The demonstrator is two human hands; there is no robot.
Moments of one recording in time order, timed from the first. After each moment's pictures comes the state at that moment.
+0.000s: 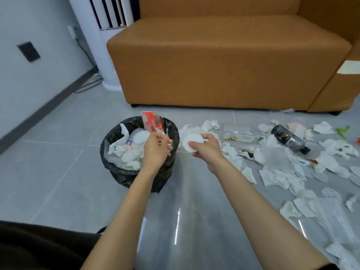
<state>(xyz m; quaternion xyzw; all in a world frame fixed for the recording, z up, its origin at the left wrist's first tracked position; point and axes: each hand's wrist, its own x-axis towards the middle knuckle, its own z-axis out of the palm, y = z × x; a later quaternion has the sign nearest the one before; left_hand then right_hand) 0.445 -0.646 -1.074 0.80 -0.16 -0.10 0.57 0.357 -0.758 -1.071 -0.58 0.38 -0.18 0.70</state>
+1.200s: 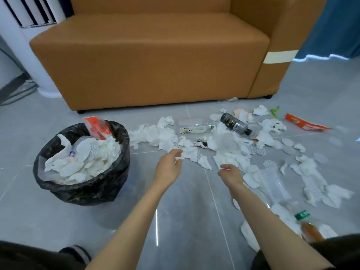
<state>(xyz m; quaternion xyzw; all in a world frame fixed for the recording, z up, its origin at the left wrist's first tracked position) 0.354 -0.721 -1.118 0.81 -0.39 -0.20 0.39 0.199 -0.838 -1.153 -0.58 0.61 -0.17 0.52</state>
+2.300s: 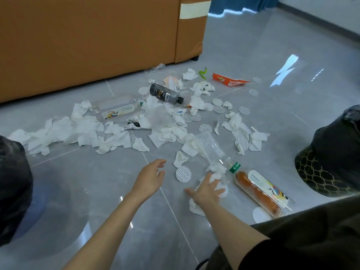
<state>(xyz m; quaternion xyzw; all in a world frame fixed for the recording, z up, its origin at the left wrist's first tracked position) 0.234 -0.787 -1.193 0.73 -0.52 -0.36 0.26 0.063 -0.824 -1.245 -0.50 0.77 0.05 0.39</state>
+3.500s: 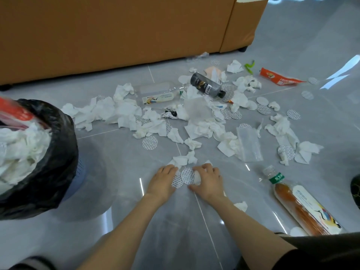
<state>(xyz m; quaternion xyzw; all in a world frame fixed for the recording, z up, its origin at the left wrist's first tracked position) 0.285 -0.749 -1.259 0.75 -0.61 -0.26 0.05 0.129 -0.825 -1.257 -0.81 0.53 0.03 0.25</state>
